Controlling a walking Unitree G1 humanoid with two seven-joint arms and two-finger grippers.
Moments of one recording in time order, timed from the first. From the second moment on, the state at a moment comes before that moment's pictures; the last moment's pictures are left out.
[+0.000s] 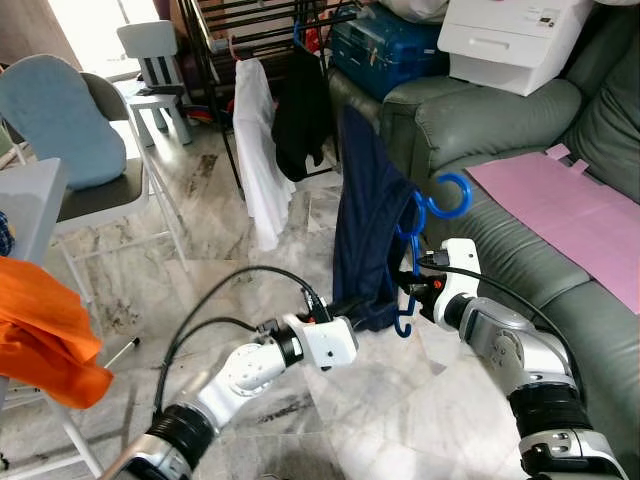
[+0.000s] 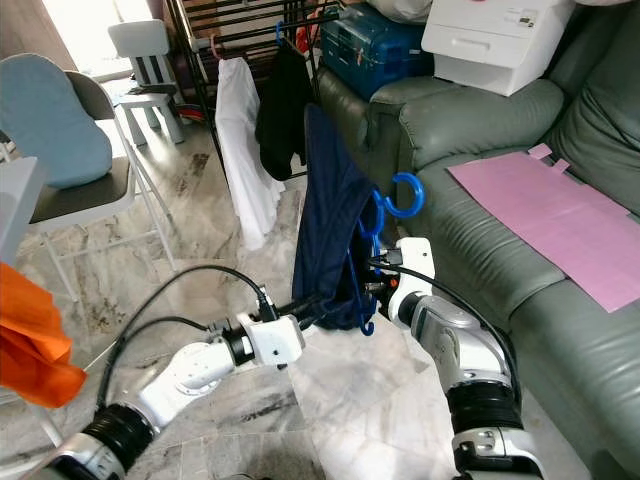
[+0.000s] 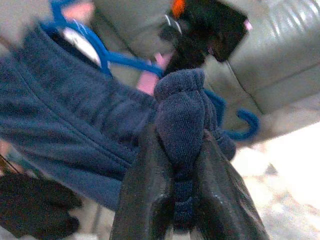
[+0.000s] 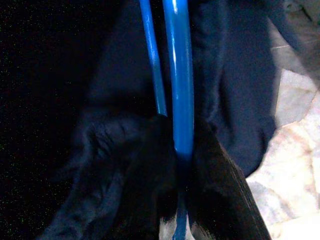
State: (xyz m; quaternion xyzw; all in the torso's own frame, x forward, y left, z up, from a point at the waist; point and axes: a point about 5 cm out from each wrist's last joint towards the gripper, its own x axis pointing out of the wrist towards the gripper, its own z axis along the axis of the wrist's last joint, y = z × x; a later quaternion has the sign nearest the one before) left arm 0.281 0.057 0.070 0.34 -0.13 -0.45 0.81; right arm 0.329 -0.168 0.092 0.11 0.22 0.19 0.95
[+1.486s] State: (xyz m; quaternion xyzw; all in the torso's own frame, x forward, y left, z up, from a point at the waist) left arm 0.293 0.129 0.117 0.43 -0.16 -0.44 0.77; right arm 0.262 -0.242 0.069 -0.22 0.27 0.44 0.83
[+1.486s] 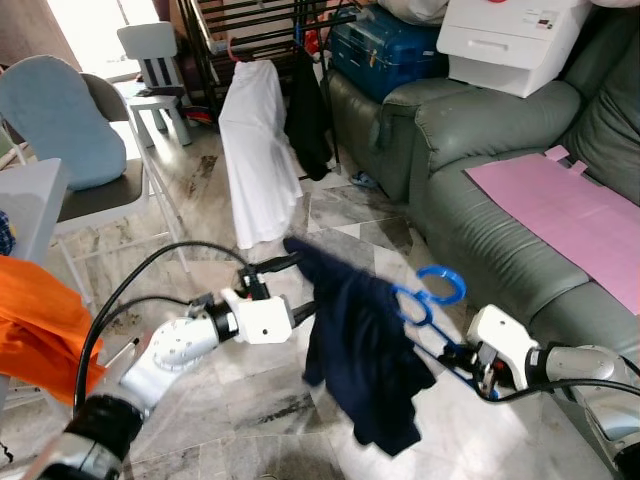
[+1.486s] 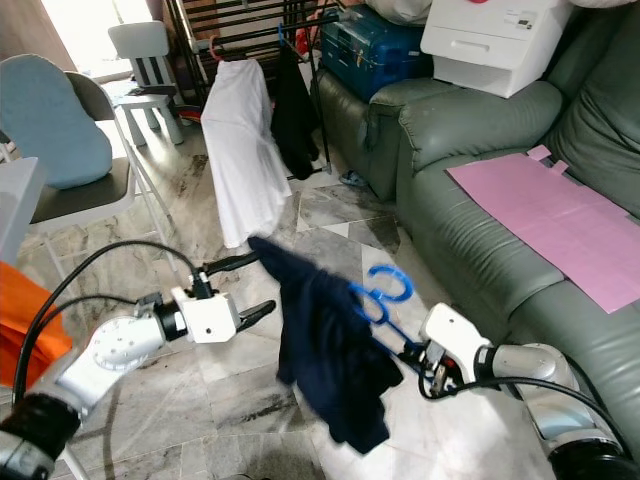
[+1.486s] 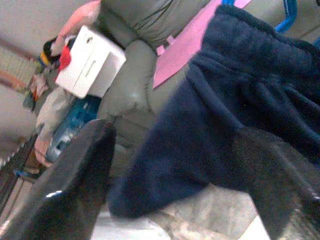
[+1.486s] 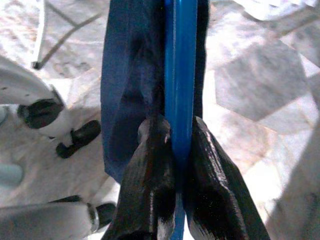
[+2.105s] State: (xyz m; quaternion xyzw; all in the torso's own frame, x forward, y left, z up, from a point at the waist) left arm 0.312 0.125 0.104 0.48 -0.09 -0.52 0.70; right arm 0.274 -0.233 0.089 -0.32 0.23 0.51 0.76
